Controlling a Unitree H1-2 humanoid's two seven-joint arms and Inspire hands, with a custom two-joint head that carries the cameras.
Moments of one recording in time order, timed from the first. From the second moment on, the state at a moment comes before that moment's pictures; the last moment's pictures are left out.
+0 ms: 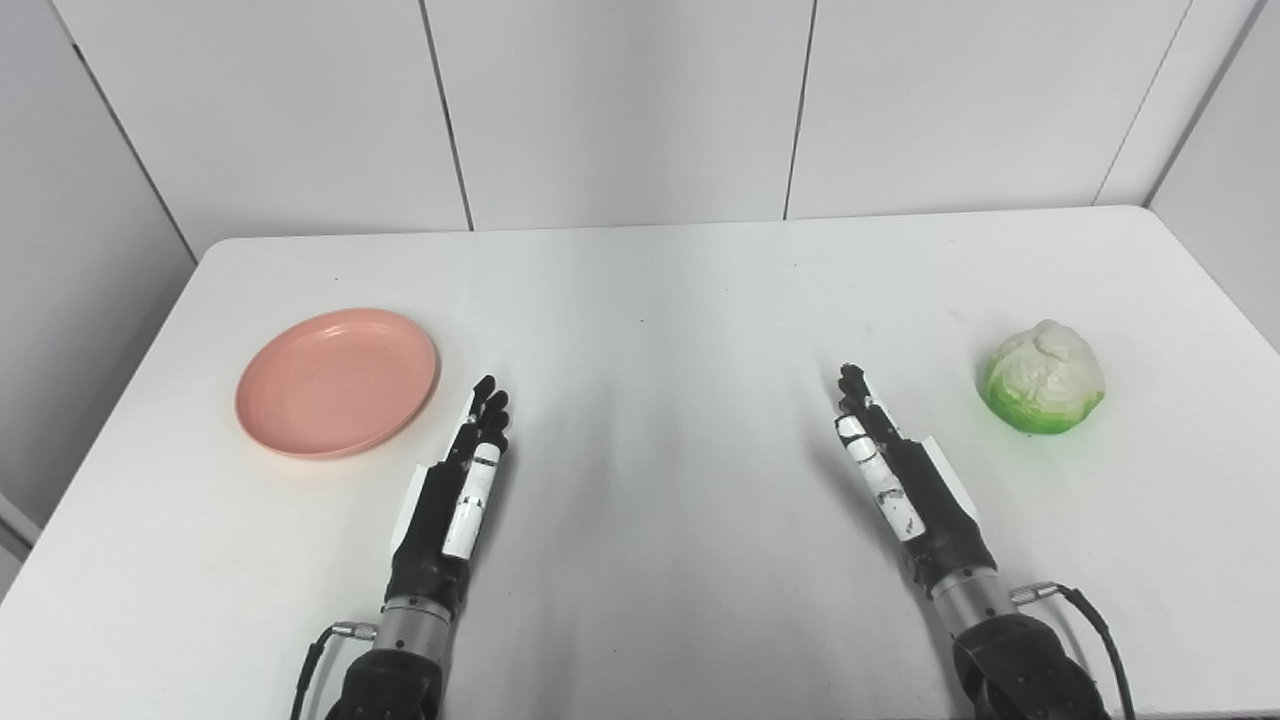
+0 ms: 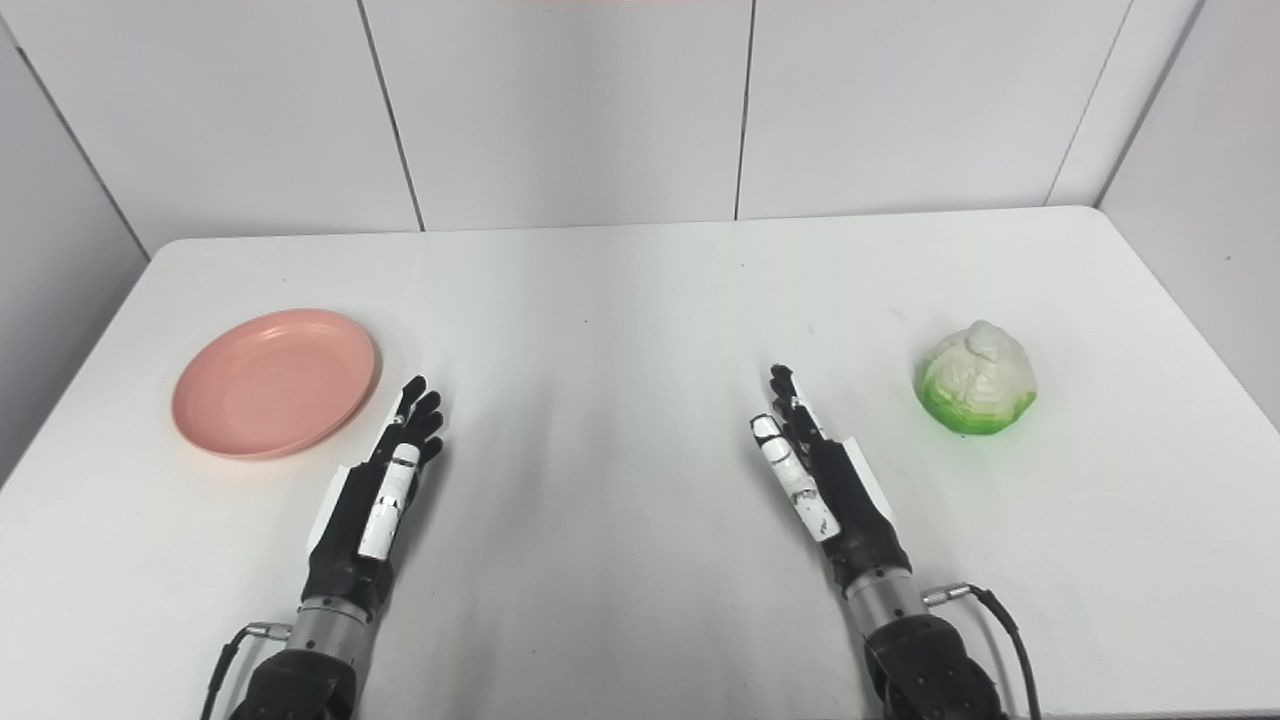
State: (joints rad) left arm 0.01 0.05 -0.08 -0.06 0.06 -0.02 -0.05; right arm -0.05 -0.12 0.07 -0.12 -0.09 0.12 0.12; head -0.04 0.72
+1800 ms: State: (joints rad) left arm -0.12 -0.05 -0.10 0.12 0.14 -0.18 0.00; right arm -0.04 -0.15 0.05 -0.10 0.01 0.07 0.17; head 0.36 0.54
